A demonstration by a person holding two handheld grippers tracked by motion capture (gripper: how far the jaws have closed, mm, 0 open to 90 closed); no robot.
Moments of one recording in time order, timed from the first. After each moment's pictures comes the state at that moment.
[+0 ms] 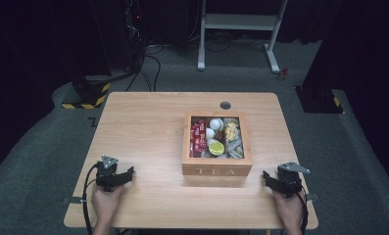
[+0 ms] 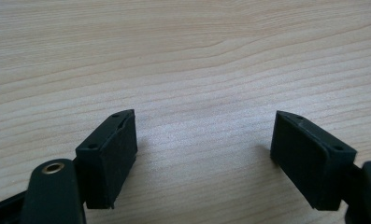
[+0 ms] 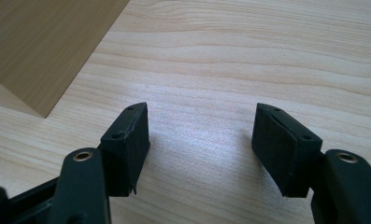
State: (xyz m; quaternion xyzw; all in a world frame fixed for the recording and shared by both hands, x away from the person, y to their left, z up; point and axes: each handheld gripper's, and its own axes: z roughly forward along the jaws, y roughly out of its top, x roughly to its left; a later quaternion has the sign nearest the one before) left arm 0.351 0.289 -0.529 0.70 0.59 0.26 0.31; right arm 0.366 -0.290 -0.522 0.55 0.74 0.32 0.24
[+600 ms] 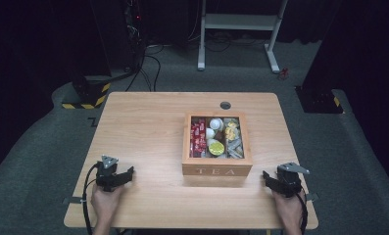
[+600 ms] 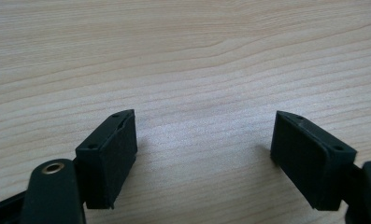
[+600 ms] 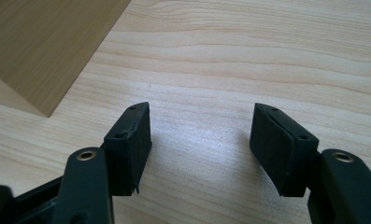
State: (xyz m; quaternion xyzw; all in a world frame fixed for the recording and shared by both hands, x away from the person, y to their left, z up) left arm 0.351 0.289 -0.529 0.70 0.59 0.26 0.31; right arm 0.364 -0.288 -0.522 0.55 0.74 0.32 0.24
